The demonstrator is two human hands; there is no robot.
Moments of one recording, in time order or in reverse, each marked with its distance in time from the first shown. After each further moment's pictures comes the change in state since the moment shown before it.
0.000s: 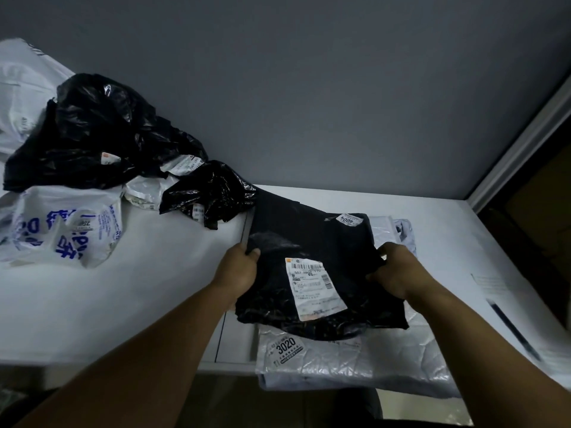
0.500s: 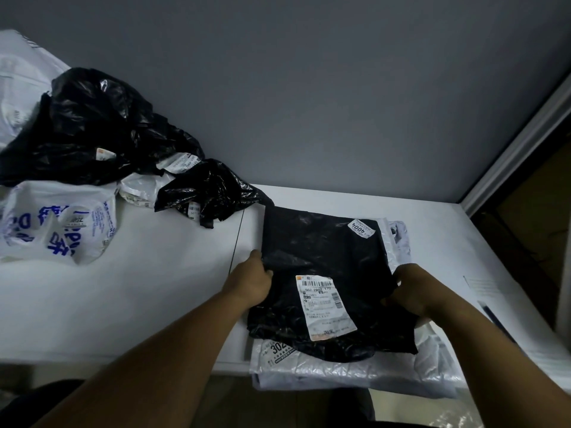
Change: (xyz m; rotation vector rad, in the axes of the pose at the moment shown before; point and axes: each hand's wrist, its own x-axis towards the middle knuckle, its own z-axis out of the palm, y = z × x) left_hand -0.008 -0.006 0.024 0.474 -0.126 0.113; right_hand -0.020 0.023 -0.023 -0.264 -0.131 0.069
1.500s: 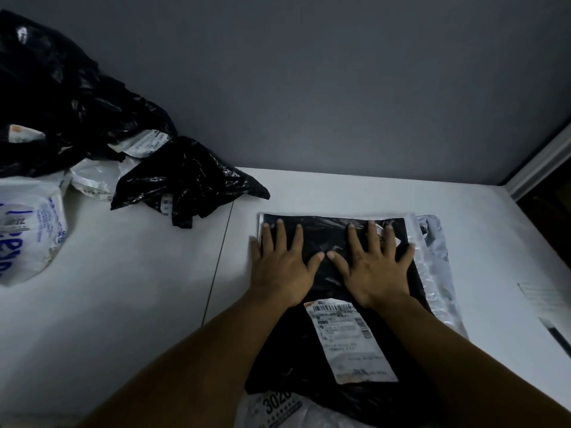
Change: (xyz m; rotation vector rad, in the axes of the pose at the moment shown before) left_hand 0.091 0.032 0.070 0.537 0.064 0.142; right_hand 0.136 -0.045 0.087 -0.401 0.330 -0.222
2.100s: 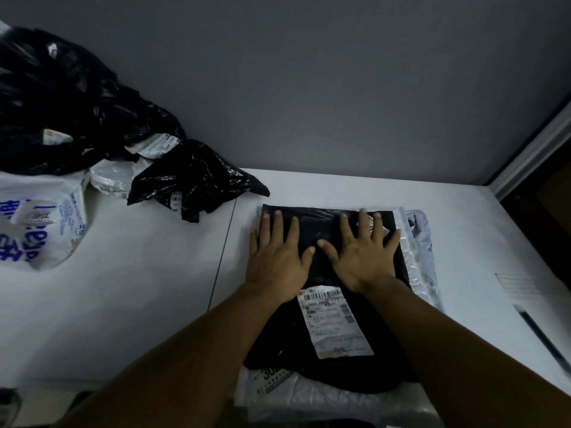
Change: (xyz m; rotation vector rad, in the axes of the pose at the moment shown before) left_hand -0.037 0.001 -0.026 -0.063 0.120 0.060; right_hand -0.015 -0.010 -0.027 0.051 0.030 -0.025
